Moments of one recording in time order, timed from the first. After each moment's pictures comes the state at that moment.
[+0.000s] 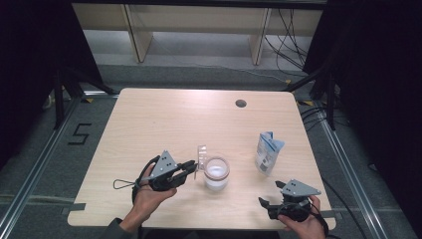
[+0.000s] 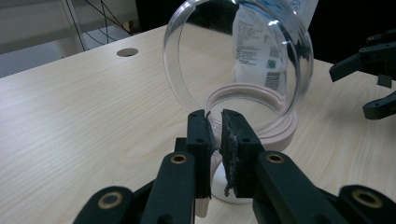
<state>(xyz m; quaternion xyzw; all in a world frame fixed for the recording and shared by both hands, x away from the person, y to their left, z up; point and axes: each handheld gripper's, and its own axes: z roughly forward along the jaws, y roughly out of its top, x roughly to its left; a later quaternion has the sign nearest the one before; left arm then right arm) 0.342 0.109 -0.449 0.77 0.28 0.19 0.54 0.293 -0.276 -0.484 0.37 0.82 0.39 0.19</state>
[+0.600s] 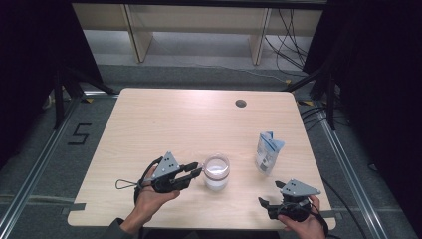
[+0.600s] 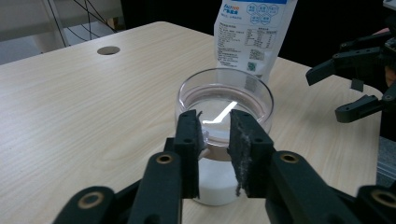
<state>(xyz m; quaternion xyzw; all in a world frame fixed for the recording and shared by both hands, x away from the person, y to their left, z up) 0.337 0.103 -0.447 0.77 0.28 0.15 0.55 0.292 -0.275 -0.484 0.38 0.82 0.39 0.19</state>
